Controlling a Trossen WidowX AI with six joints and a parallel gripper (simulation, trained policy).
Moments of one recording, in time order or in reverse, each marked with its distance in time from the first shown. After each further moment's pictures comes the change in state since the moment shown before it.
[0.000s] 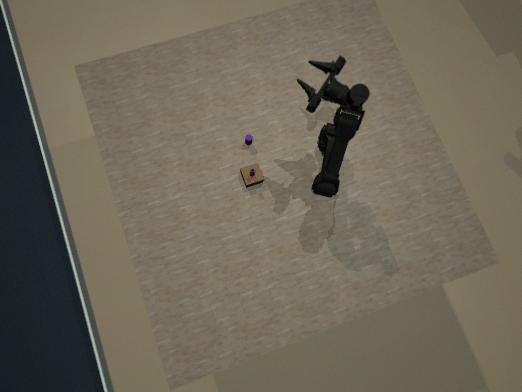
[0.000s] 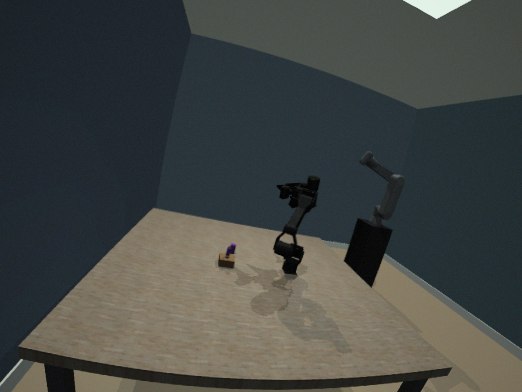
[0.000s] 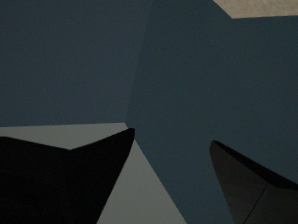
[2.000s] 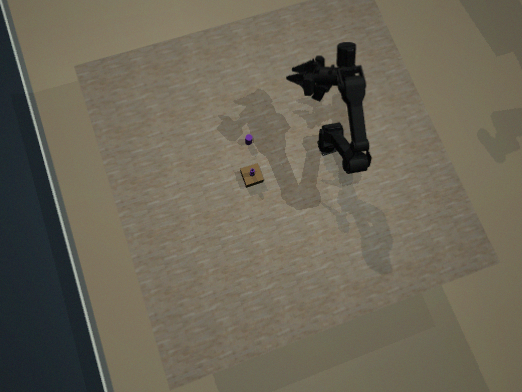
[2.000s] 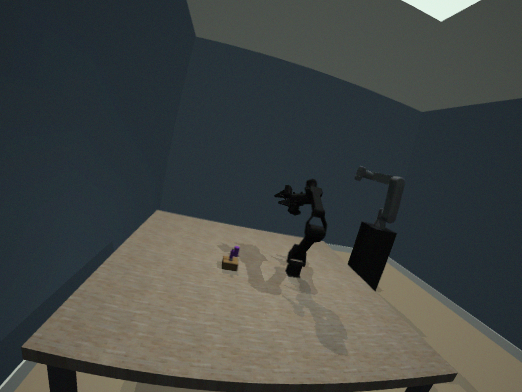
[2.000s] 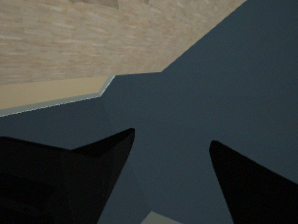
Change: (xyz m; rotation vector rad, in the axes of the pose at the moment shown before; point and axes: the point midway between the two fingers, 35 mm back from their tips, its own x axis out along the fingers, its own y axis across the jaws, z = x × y) arm 0.043 0.005 0.066 0.723 -0.432 -0.262
